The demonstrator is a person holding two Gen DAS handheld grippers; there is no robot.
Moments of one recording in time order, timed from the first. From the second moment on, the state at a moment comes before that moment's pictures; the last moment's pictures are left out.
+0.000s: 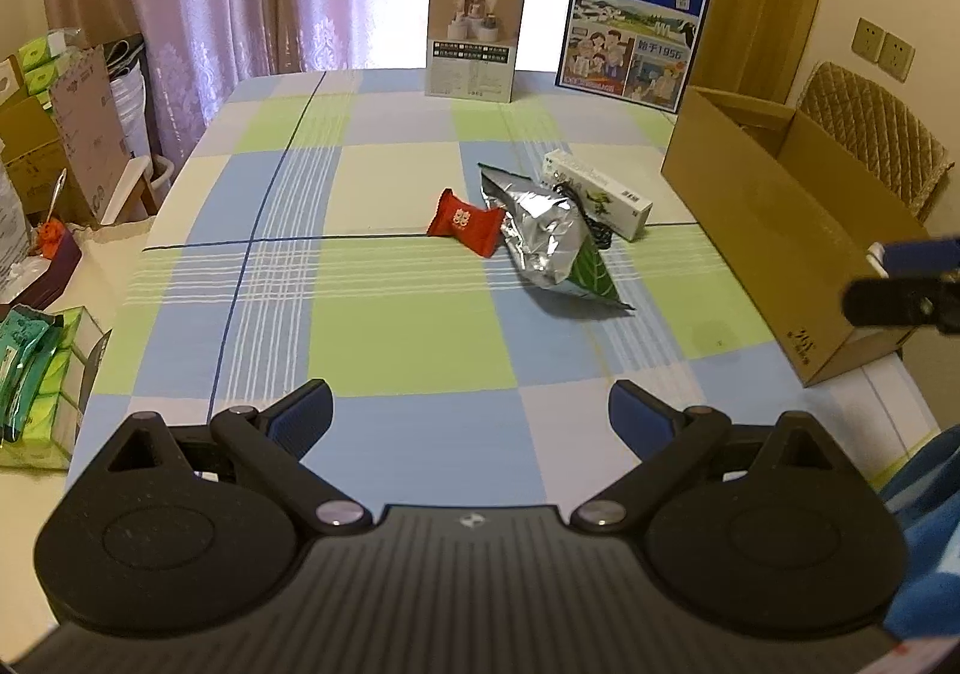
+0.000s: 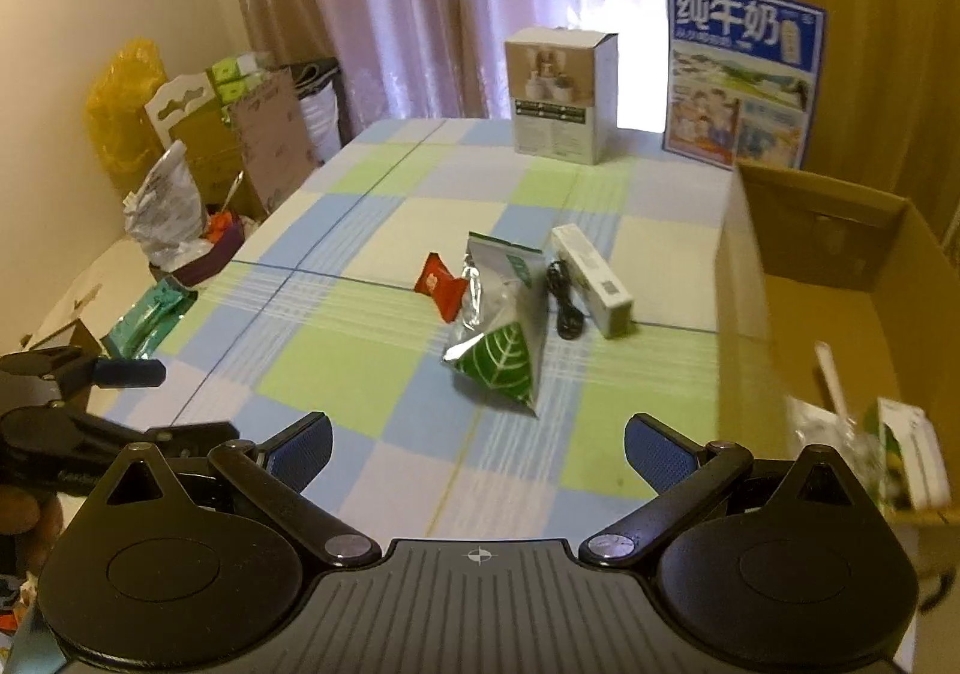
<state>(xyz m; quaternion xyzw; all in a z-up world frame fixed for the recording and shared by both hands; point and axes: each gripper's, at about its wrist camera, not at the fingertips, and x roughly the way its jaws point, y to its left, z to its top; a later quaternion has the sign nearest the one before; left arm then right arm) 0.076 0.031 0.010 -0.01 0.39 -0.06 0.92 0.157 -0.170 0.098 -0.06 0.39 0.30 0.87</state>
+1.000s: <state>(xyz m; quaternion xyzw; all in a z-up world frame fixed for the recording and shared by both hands) 0.225 0.075 -0.049 0.09 0.41 -0.12 0.90 0.319 -0.063 -0.024 -0.11 0.47 0.31 0.82</state>
